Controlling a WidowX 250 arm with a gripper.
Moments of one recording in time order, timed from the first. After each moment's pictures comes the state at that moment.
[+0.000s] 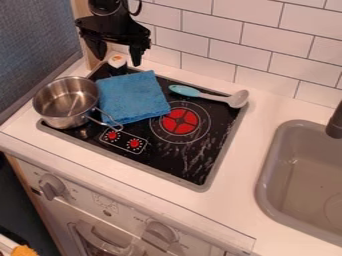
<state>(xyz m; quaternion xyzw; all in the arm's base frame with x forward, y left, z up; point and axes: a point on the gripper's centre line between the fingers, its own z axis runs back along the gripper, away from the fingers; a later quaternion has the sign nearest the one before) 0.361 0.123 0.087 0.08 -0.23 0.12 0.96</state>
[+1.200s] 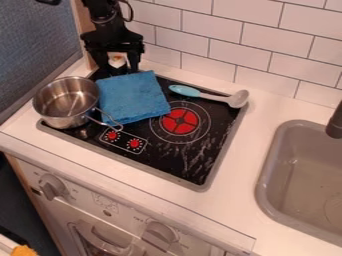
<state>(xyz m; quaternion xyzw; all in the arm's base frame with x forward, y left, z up) 0.404 0.161 0.027 0.01 -0.16 0.15 0.98</state>
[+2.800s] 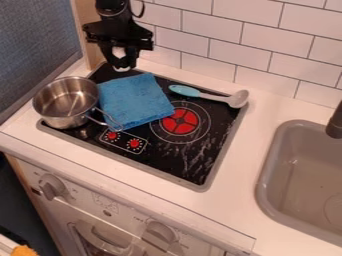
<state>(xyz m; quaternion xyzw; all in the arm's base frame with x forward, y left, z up) 0.370 0.114 0.079 0.06 -0.19 0.14 0.97</state>
